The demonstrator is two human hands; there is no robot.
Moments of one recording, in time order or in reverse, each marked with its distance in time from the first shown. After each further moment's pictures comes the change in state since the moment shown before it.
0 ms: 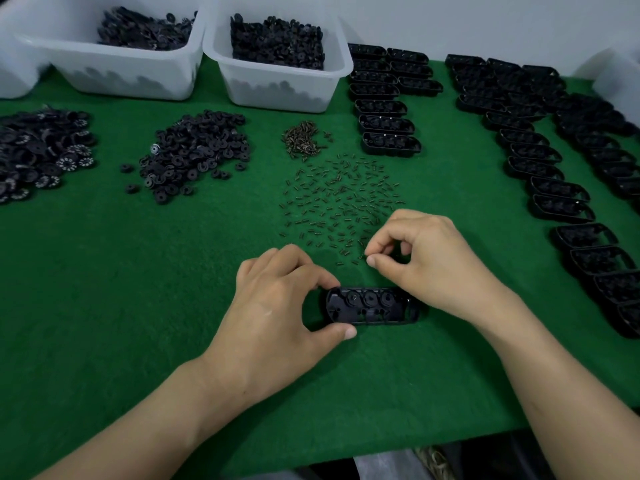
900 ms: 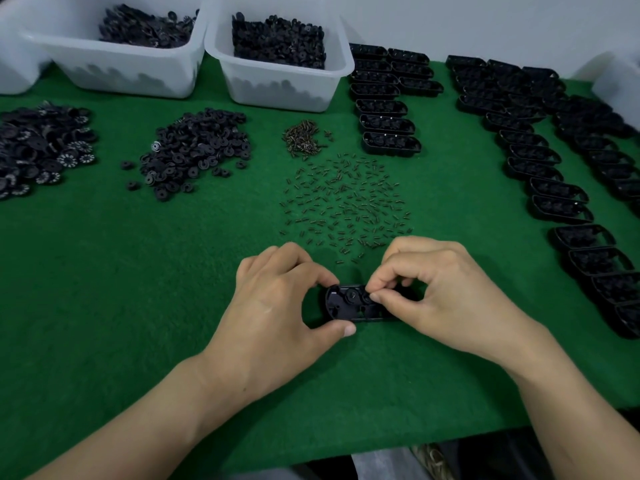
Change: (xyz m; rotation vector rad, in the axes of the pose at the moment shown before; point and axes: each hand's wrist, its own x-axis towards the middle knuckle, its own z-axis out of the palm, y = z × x) left_hand 0.000 0.001 0.000 0.008 0.008 0.001; right_hand -0.030 -0.009 -0.008 0.069 -0.092 -0.179
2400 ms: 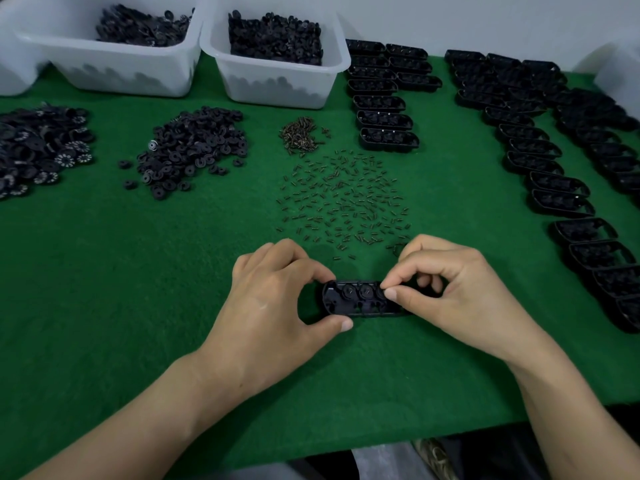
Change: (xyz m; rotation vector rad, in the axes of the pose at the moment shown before) left_hand -0.001 0.000 0.000 0.012 0.003 -0.009; right_hand -0.015 0.019 0.004 0.249 0.100 0.155
